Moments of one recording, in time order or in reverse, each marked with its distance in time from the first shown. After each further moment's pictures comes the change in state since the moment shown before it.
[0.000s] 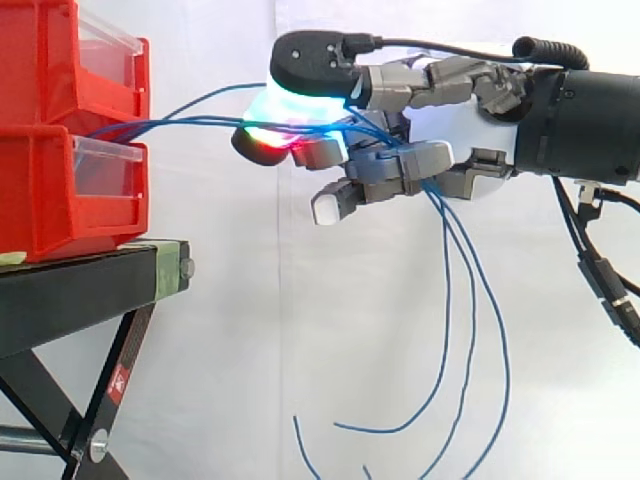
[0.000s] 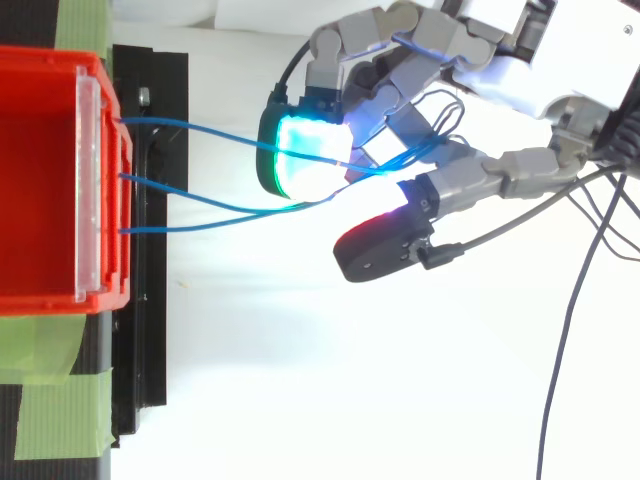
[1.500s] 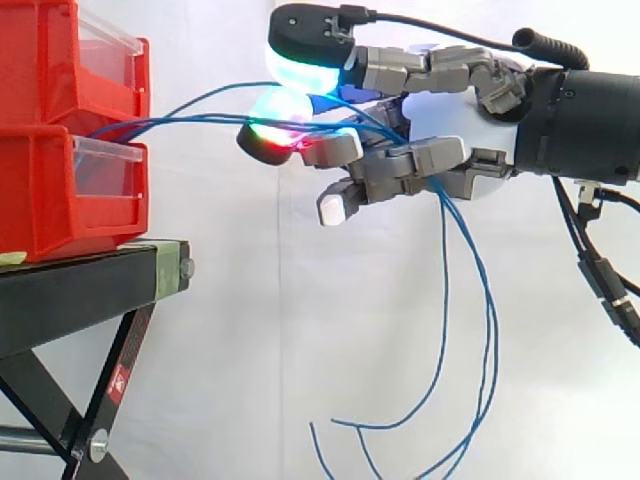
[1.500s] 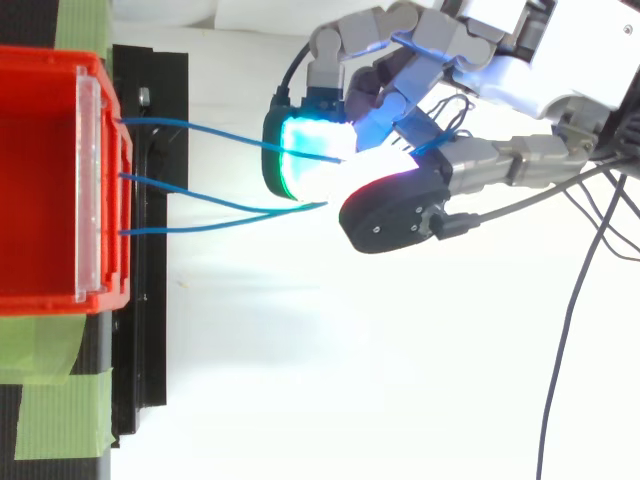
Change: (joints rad) arm 0.000 0.000 0.000 0.000 0.000 0.000
